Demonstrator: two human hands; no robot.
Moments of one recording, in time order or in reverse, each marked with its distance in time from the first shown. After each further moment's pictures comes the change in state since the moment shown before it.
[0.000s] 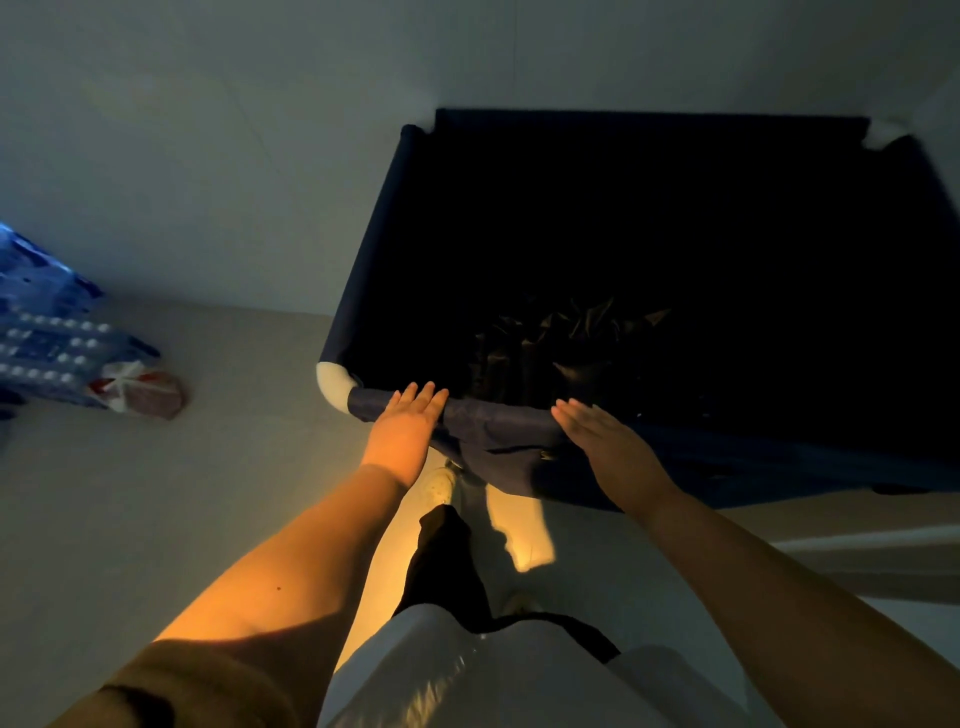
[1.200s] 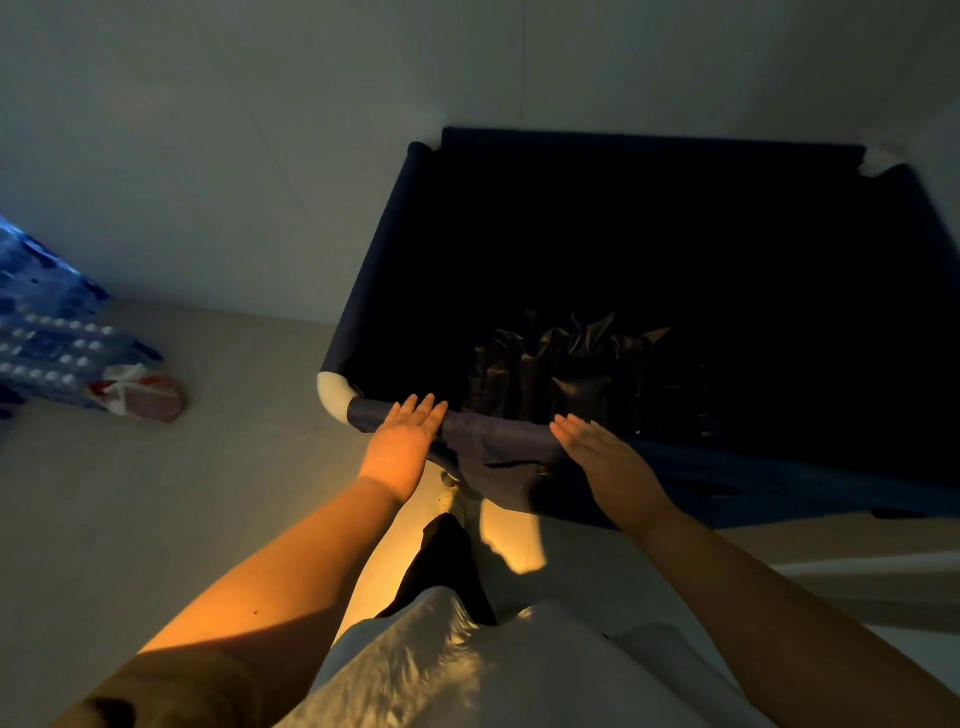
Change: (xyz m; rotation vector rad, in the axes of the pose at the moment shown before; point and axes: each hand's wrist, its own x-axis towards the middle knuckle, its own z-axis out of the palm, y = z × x) left_hand -0.003 -0.001 0.003 0.005 0.020 0.009; right_hand -0.001 0.002 0.003 -0.017 0.046 -0.038
